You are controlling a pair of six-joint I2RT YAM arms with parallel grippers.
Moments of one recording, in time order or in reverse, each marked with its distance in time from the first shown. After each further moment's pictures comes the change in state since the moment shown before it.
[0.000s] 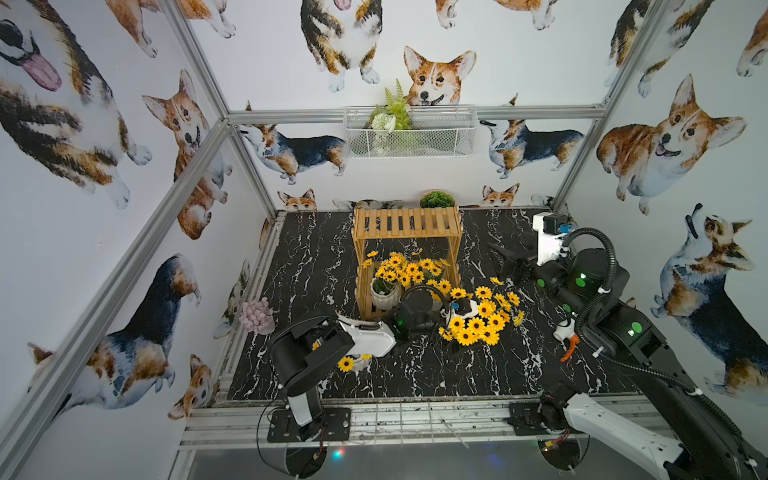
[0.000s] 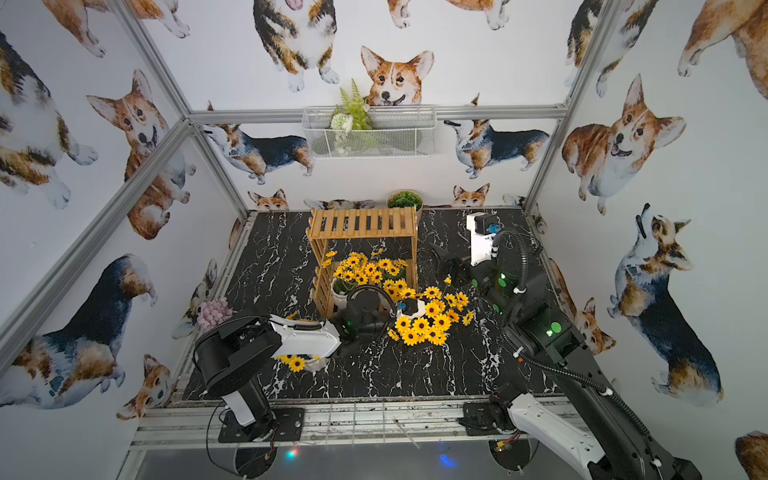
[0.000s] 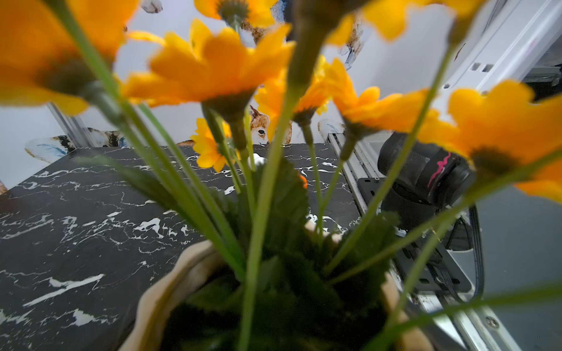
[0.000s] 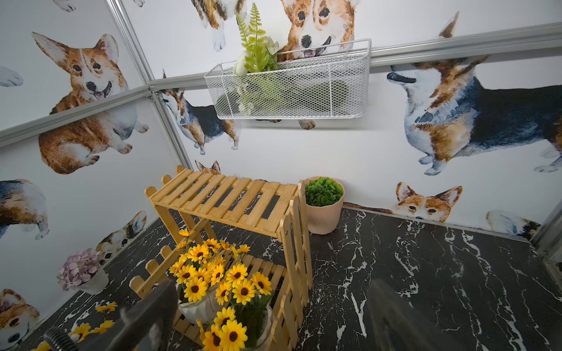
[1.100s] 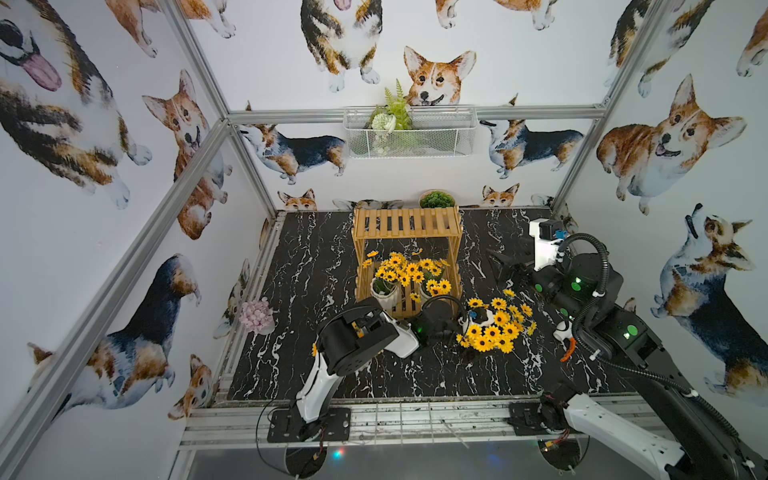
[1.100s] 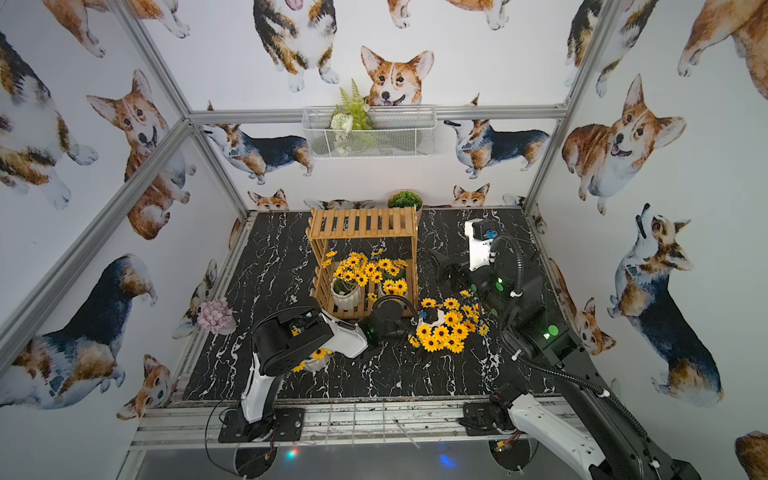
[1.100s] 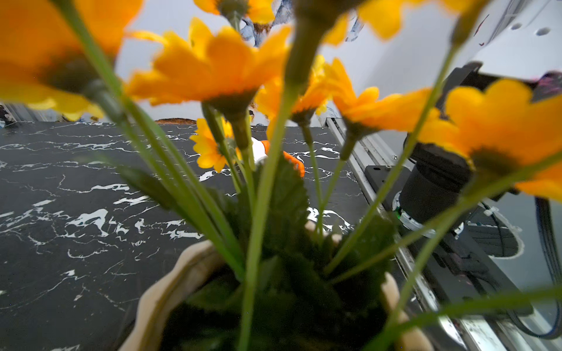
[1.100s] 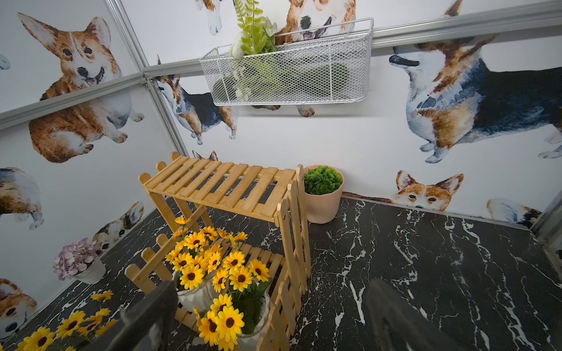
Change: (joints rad) left arm -0.059 0.306 0.127 0.150 -0.026 -0.051; right arm 0.000 -0.024 -0.051 0.000 0.000 0.001
